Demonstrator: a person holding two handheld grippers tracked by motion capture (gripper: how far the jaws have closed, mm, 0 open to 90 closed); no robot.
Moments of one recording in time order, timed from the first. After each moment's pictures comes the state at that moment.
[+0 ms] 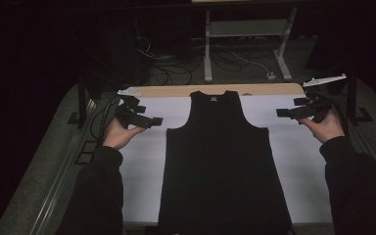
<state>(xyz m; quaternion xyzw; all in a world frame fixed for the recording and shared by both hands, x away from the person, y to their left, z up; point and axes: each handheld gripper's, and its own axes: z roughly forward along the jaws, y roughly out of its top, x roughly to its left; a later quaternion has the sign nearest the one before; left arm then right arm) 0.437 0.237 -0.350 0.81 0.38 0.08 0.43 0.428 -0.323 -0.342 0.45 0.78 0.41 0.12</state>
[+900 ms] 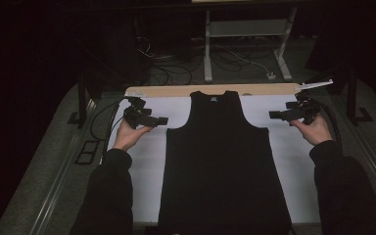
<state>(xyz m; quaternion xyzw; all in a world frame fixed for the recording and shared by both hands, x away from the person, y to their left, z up) 0.461 0.224 -0.385 0.80 0.40 0.06 0.44 0.448 -0.315 -0.375 0.47 0.77 0.42 0.10</state>
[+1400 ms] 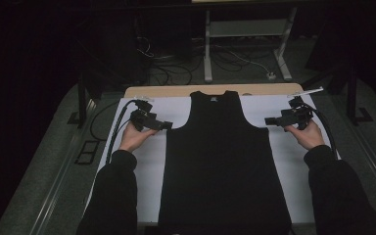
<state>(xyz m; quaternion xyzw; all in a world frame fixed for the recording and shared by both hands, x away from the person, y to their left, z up) 0.469 0.215 -0.407 0.82 0.40 0.04 0.41 0.455 -0.310 -0.408 0.48 0.78 0.40 0.07</state>
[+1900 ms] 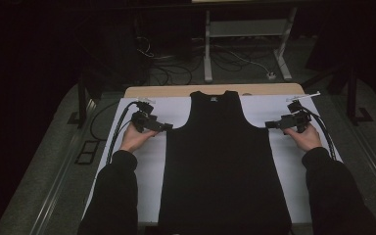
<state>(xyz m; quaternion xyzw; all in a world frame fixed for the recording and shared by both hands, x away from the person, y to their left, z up) 0.473 0.215 -0.417 0.82 0.40 0.03 0.40 0.462 -0.317 -0.434 0.51 0.77 0.38 0.05</state>
